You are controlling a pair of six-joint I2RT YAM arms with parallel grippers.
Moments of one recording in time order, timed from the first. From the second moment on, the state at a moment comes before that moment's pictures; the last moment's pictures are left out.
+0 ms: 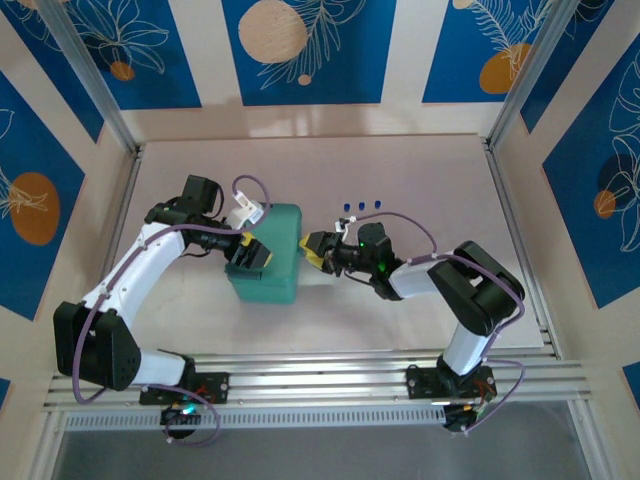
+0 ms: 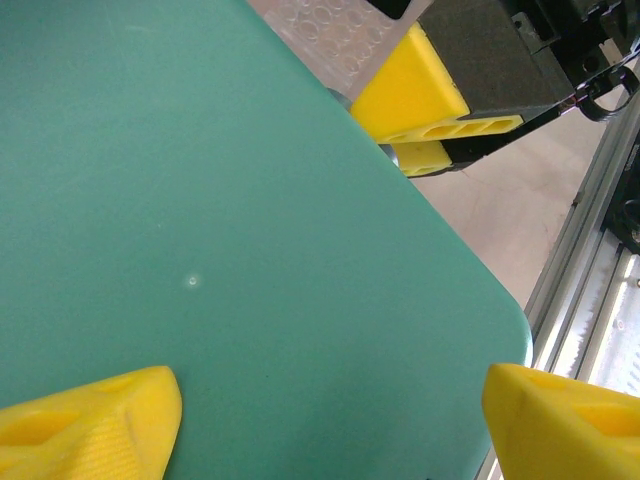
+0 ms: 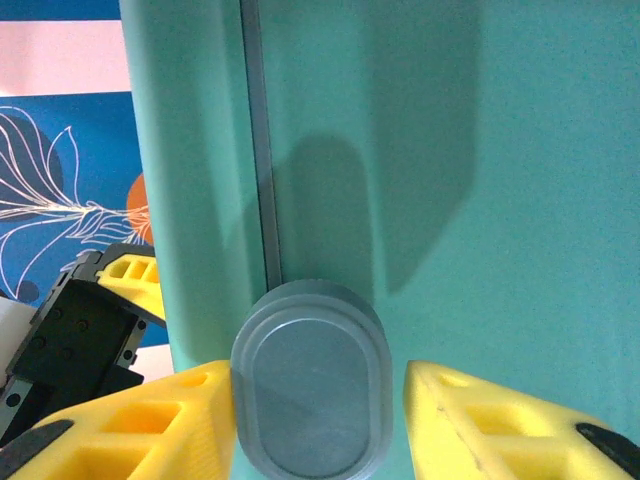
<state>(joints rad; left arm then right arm) -0.27 1.37 1.14 -0.91 0.65 0.37 0.64 1.71 0.61 0.87 -0.54 1.45</state>
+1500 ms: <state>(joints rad) -0.27 1.37 1.14 -0.91 0.65 0.37 0.62 1.60 0.64 0.68 -0.52 1.37</state>
